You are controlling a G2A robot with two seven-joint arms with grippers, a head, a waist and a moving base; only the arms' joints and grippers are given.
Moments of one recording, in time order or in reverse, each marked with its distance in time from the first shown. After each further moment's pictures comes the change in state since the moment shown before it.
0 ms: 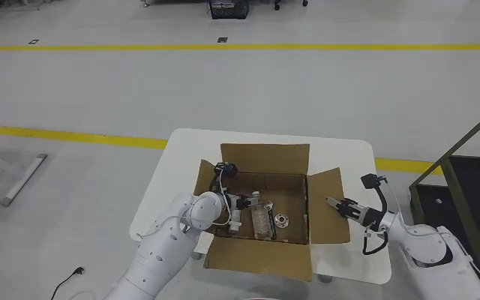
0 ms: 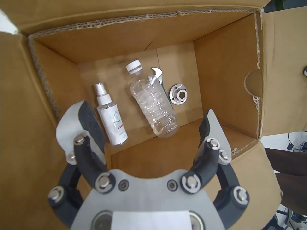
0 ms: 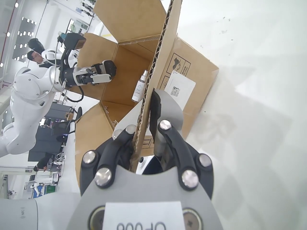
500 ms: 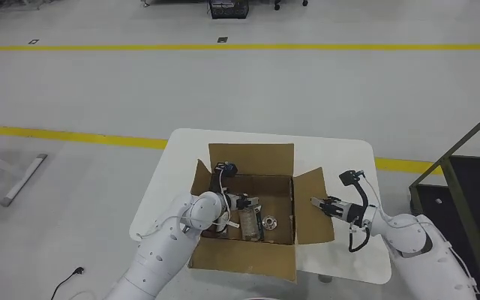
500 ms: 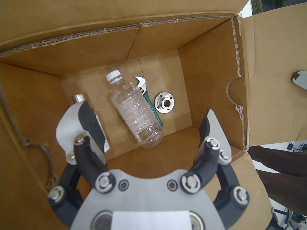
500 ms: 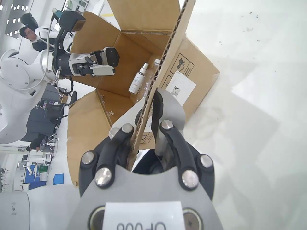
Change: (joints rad) left arm 0.000 0.000 0.000 0.000 0.000 0.000 0.000; right arm 0.097 -0.019 -0.123 0.005 -0.069 -0.001 0.028
